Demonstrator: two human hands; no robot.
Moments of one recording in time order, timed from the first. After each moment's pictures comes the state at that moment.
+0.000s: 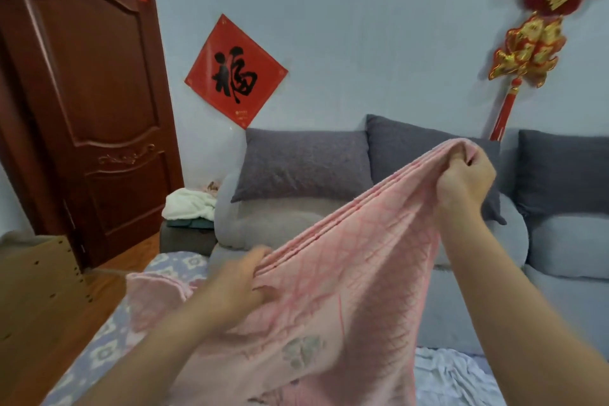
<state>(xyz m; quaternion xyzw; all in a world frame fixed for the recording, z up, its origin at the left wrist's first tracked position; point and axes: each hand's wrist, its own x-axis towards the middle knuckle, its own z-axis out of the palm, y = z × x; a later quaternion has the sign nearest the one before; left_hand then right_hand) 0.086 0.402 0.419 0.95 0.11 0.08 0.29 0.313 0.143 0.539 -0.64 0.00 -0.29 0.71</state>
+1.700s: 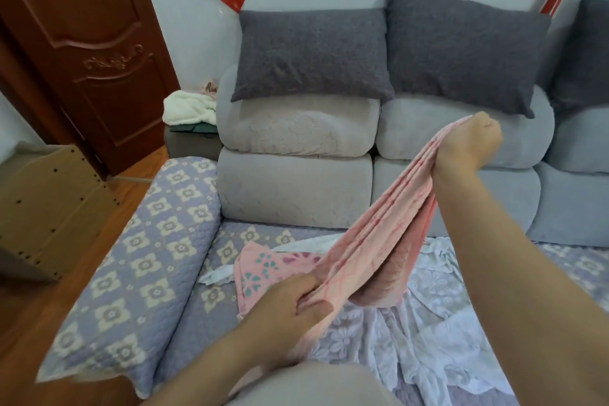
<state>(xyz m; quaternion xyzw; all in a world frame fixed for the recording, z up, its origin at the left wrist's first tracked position) 0.009 0.294 0.273 0.88 0.03 0.00 0.47 0.300 0.139 0.409 -0.69 0.20 -0.22 0.66</state>
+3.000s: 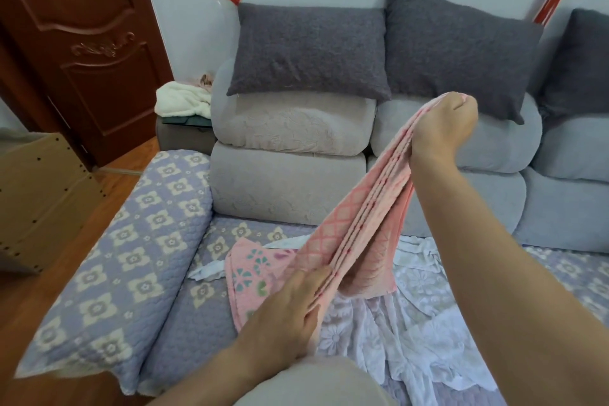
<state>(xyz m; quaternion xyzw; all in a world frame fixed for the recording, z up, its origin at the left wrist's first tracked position) -0.003 0.283 0.238 0.93 -0.02 0.10 0.34 0.277 0.178 0.429 -0.69 0.08 -0.23 0.68</state>
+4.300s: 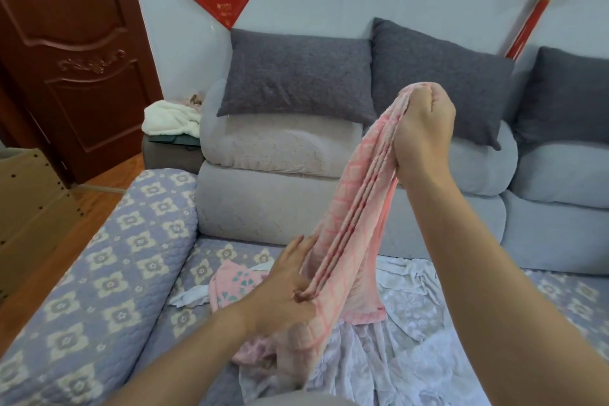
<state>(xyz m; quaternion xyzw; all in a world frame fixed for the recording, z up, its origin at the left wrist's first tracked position) 0.075 0.321 0.258 0.91 -0.08 0.01 0.42 0.241 0.189 0.480 -0.70 -0.13 -0.20 0.68</state>
